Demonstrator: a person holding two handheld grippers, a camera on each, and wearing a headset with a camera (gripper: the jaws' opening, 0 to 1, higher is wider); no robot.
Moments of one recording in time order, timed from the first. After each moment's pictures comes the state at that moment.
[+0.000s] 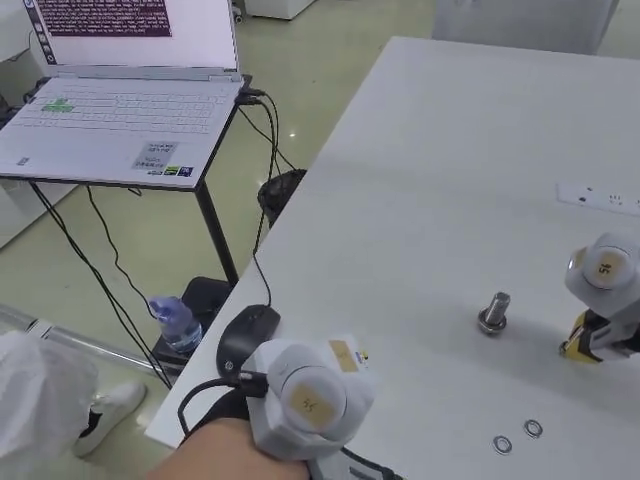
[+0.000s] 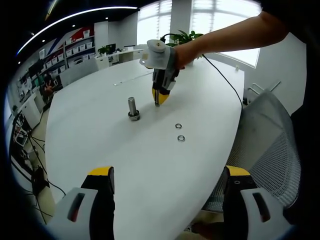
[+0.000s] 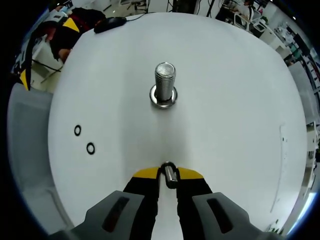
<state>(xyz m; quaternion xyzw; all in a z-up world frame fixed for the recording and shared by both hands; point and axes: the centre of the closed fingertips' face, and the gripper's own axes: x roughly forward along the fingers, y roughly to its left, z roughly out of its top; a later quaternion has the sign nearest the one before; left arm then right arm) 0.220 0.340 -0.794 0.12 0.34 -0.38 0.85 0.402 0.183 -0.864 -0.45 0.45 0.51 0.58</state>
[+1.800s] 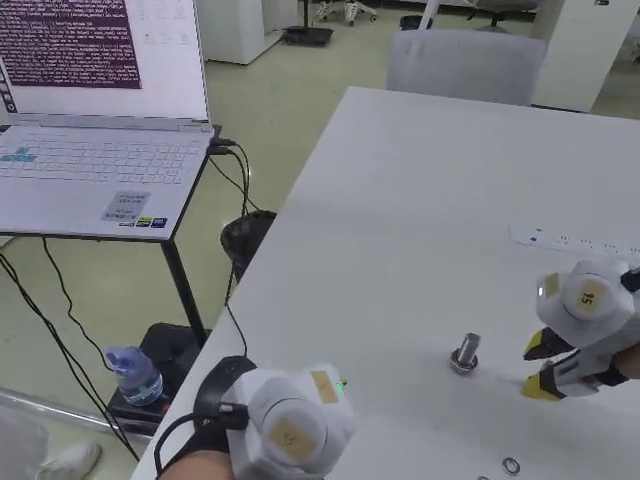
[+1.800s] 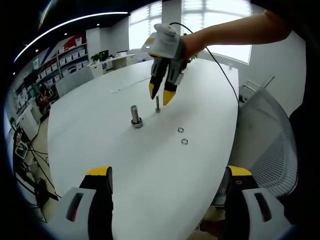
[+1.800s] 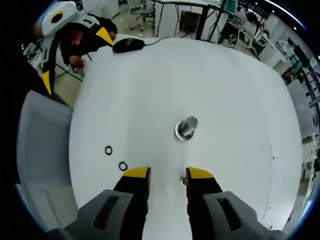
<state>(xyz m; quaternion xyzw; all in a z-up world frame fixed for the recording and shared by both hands) 0.232 0.352 -0.778 0.14 0.32 -0.41 0.84 0.364 0.218 -0.806 -0.43 0.40 0.55 0.59</state>
